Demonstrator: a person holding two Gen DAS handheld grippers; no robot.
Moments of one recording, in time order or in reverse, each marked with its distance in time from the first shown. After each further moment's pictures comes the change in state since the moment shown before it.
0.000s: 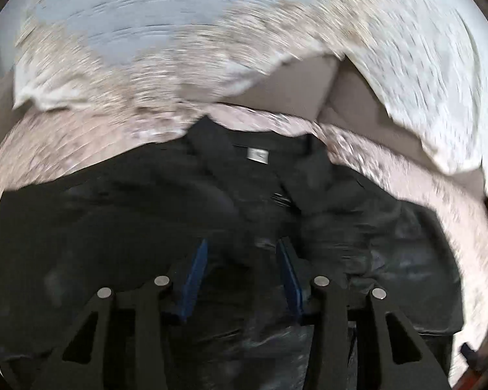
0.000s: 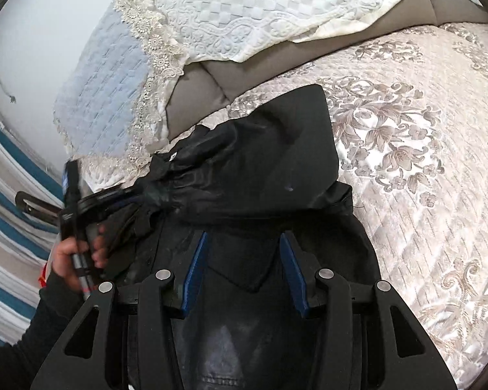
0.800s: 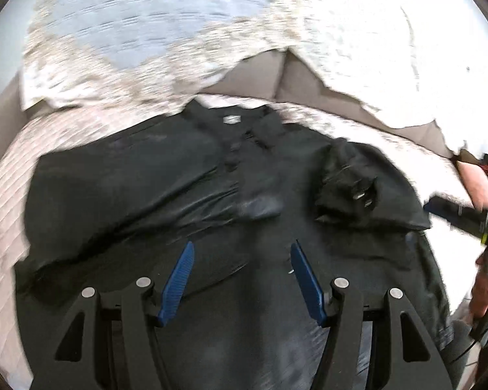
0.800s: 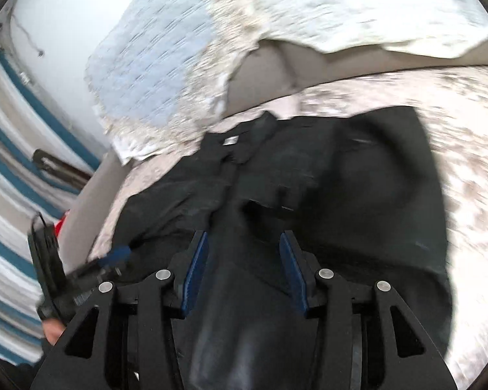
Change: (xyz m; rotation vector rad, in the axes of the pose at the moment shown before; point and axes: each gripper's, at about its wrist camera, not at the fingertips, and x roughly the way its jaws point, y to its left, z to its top) left arm -0.095 0.001 -0.091 0.177 -0.010 -0.112; right arm 0.030 0.078 0.020 -0.168 0.096 0.064
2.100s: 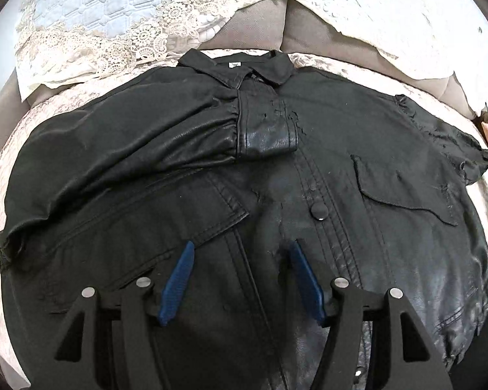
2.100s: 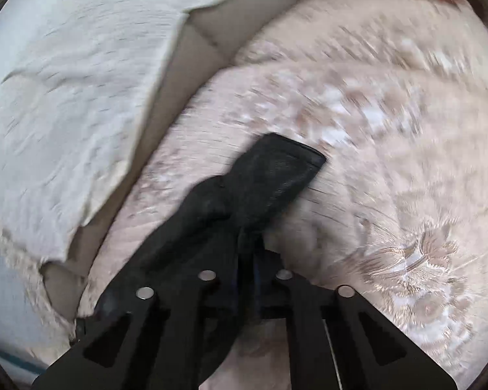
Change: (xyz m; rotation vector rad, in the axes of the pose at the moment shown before) left arm 0.036 -0.005 -0.045 0.051 0.134 0.145; right arm -0.149 -0.328 0.044 0.681 -0.387 -0.462
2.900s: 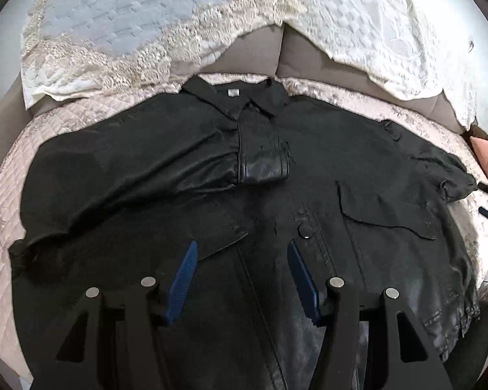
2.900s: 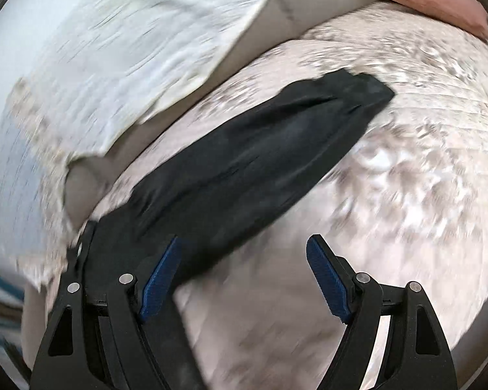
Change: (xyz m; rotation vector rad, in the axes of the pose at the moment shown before) left arm -0.019 0.008 0.008 -0.012 -0.061 -0.035; right arm -0.047 0.035 -0.111 -0.184 0.078 0.041
